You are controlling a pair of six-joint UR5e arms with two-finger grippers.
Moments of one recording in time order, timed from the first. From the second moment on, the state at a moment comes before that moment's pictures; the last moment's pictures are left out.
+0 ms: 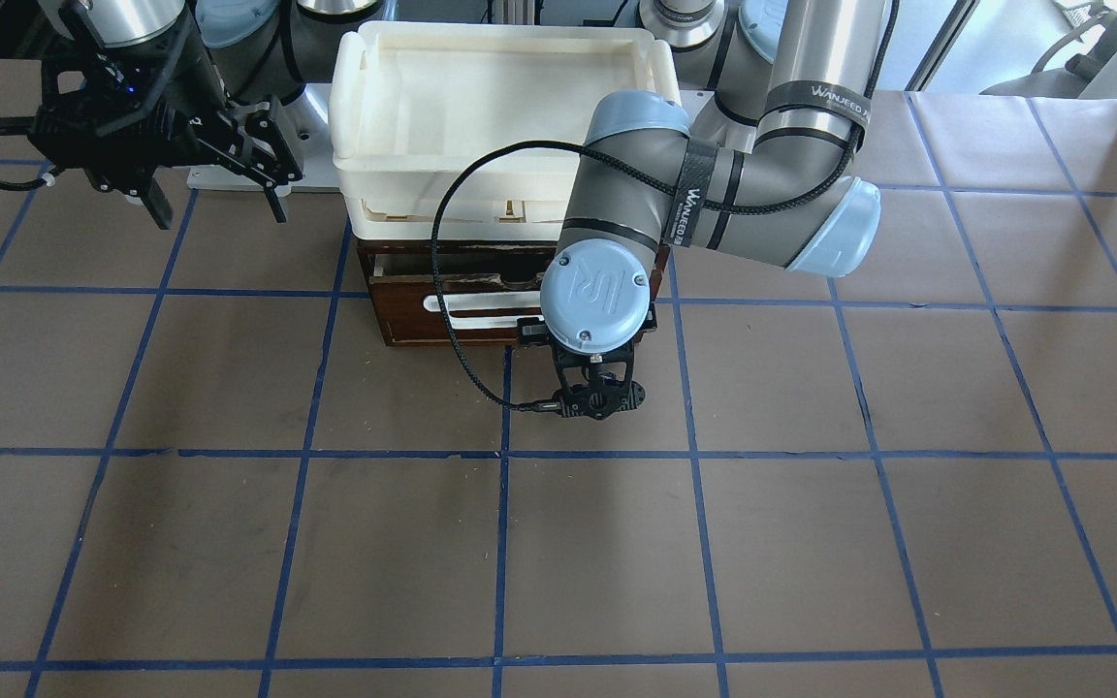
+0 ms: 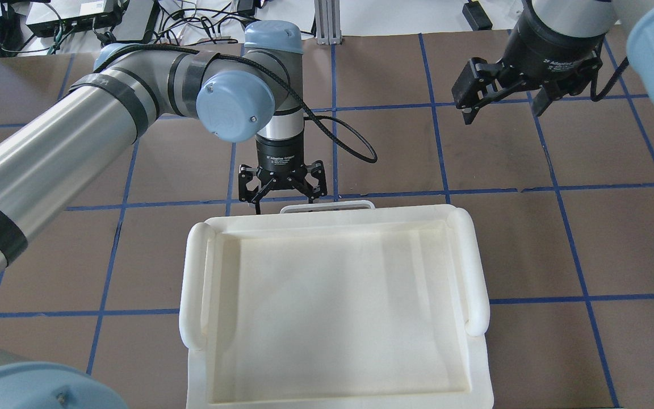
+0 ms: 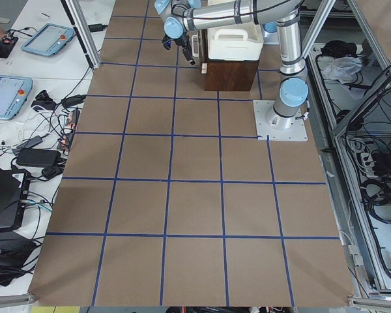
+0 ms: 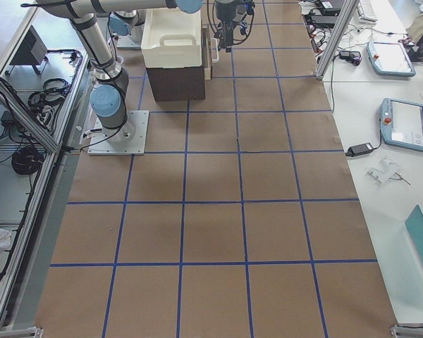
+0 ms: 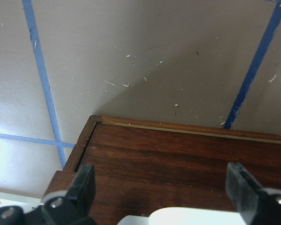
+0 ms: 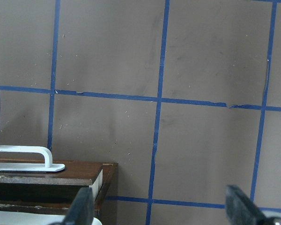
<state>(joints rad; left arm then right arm) -1.86 -2.00 -1.49 -1.69 1.52 -0.39 1.59 -1.63 1.56 -1.59 -1.55 -0.07</state>
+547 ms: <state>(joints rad) -1.86 -2.00 -1.50 -1.74 1.53 -0.39 1.59 -1.63 1.56 -1.59 -1.55 -0.07</state>
